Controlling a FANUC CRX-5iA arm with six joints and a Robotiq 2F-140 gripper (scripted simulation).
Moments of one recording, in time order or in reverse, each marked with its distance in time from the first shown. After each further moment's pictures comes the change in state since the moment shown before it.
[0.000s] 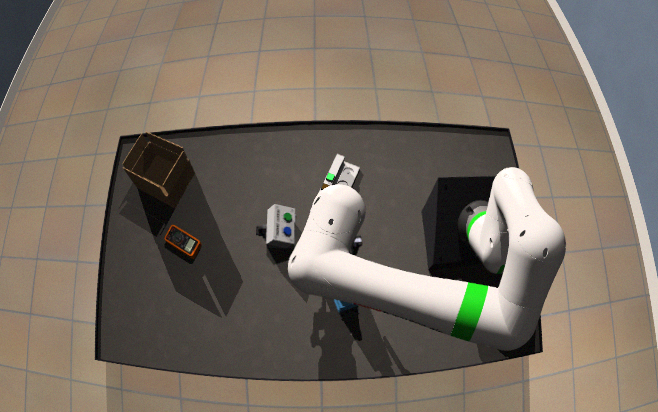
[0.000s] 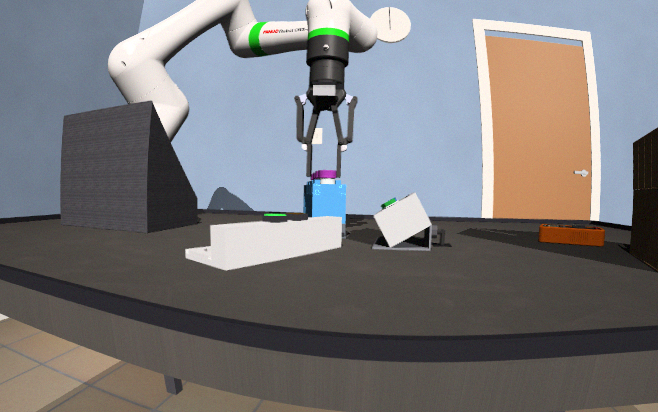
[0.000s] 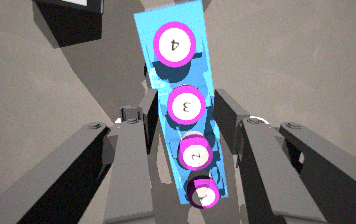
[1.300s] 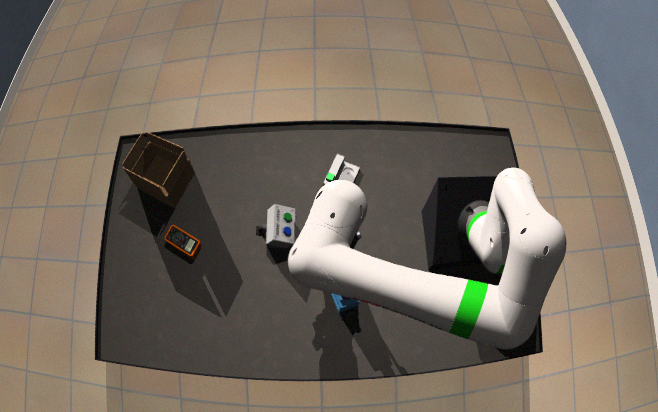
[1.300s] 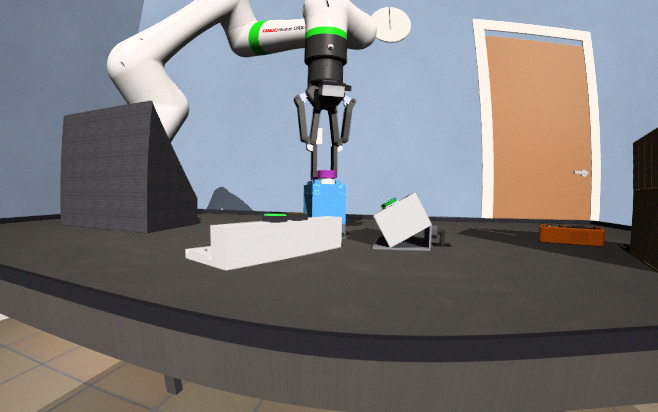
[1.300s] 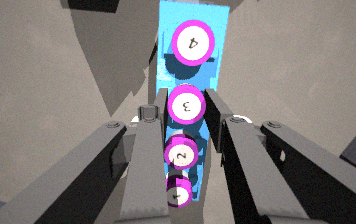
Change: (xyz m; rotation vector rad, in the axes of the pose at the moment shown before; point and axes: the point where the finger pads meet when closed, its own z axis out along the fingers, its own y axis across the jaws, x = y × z) arm 0.000 0.000 0.000 0.019 -0.025 -0.277
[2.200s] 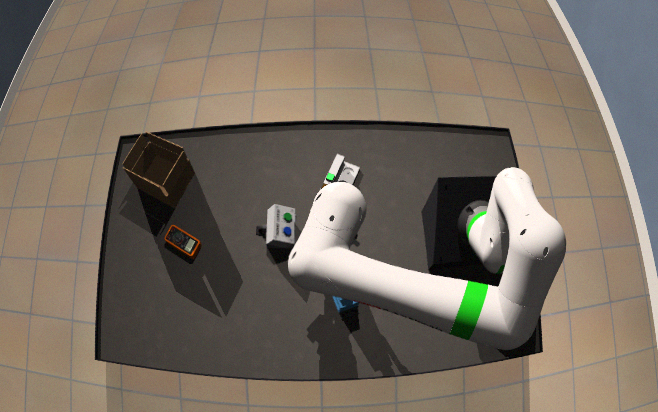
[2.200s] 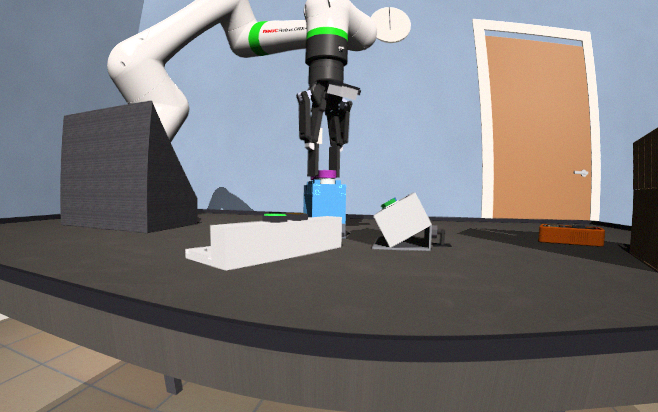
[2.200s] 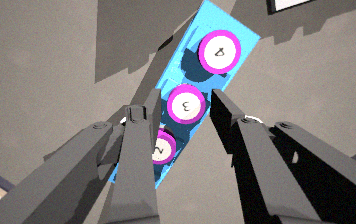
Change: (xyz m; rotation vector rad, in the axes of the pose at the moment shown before) arm 0.000 0.000 0.000 -0.012 0.007 -0.448
